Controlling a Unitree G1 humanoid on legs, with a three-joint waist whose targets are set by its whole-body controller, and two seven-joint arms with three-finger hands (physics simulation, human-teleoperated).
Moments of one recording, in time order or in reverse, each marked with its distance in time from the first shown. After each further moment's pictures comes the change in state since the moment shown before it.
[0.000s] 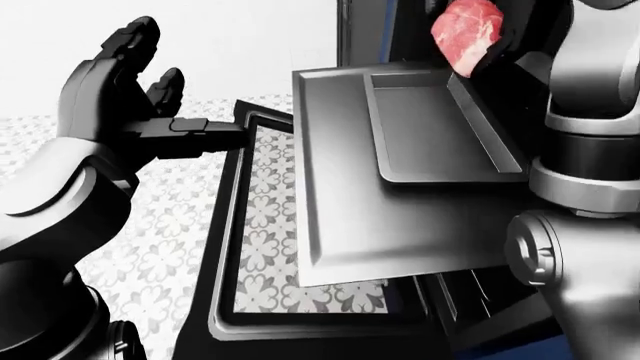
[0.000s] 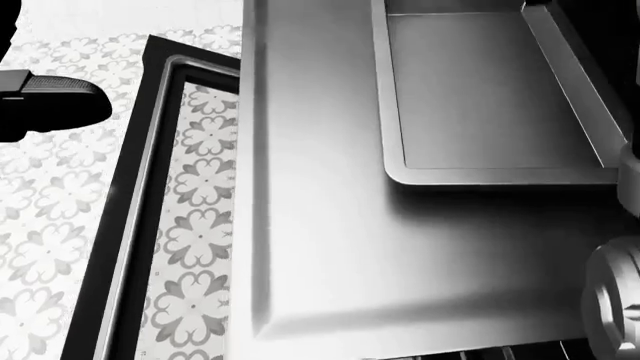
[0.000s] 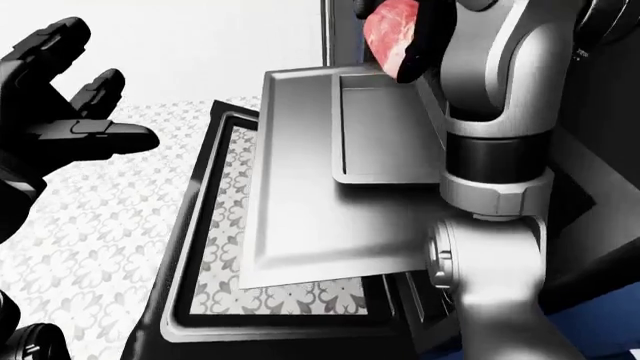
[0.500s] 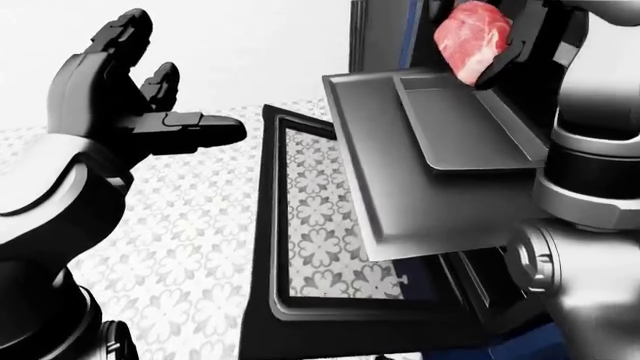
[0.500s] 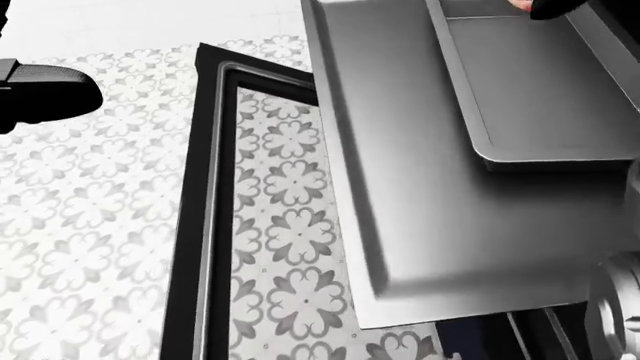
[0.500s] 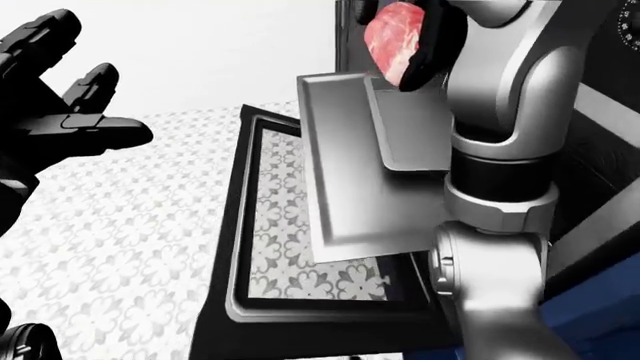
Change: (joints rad) left arm -0.003 0.033 -0.003 0.009 -0.063 -0.035 0.050; right arm 0.057 -0.009 -0.011 -0.123 0.034 0.031 0.037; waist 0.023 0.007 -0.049
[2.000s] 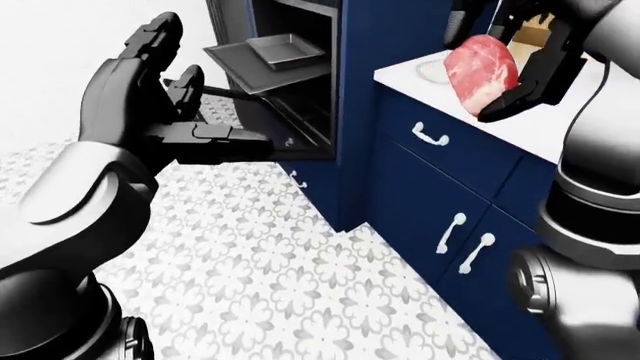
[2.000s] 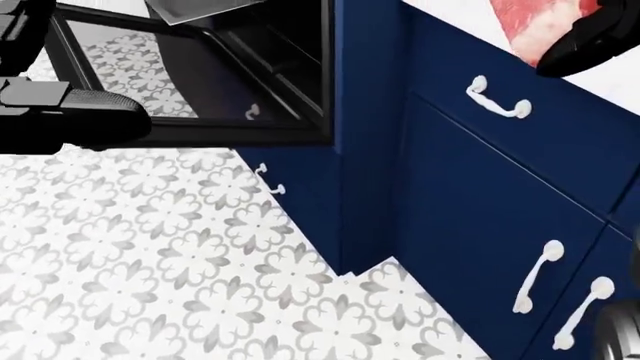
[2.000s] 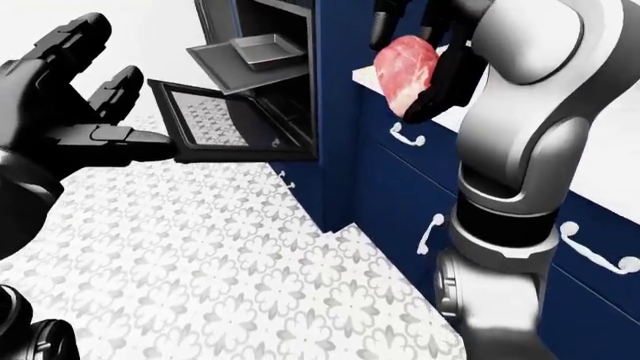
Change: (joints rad) left arm -0.018 -0.064 -0.047 -0.065 0.012 0.043 0.013; right arm 0.167 -0.009 -0.031 -0.243 0.047 0.223 0.045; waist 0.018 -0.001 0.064
